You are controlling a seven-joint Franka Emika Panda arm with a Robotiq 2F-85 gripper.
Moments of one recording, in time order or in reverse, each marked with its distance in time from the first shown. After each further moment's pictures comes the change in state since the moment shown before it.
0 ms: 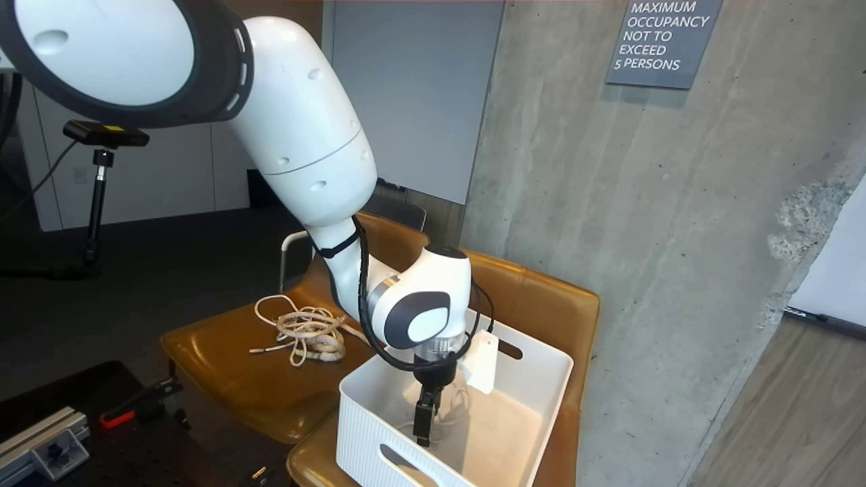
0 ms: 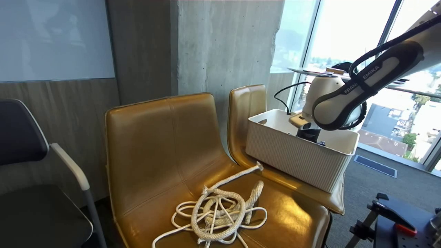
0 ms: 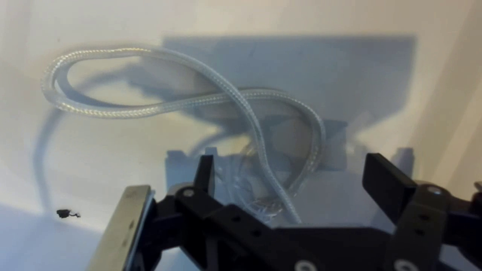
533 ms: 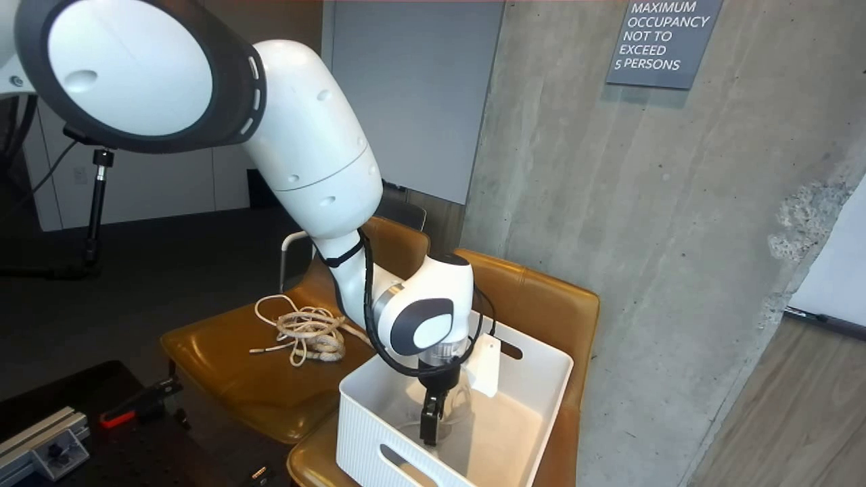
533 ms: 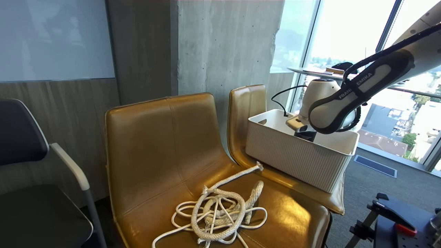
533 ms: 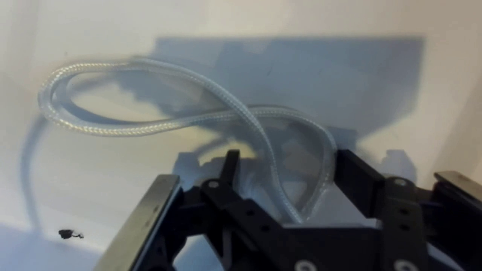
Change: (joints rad) arm 0.002 0.053 -0.002 0.060 -0.018 0.005 0.000
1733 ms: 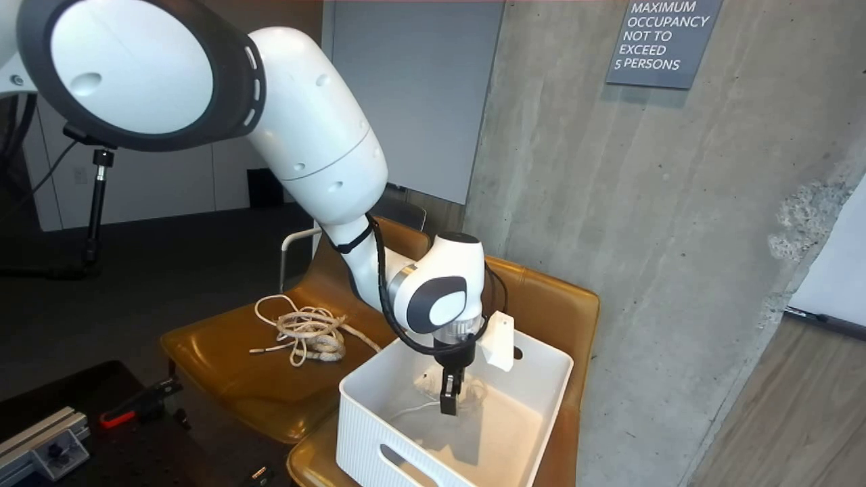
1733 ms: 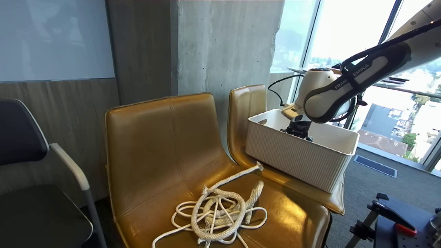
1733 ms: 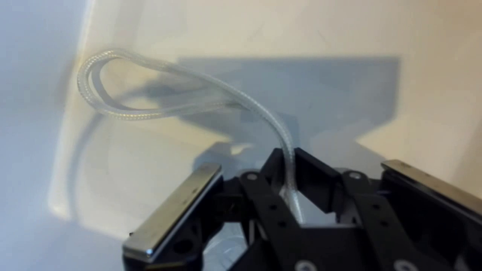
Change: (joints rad) arm 0.010 -0.005 -0.004 0.087 -0.008 -0.034 0.006
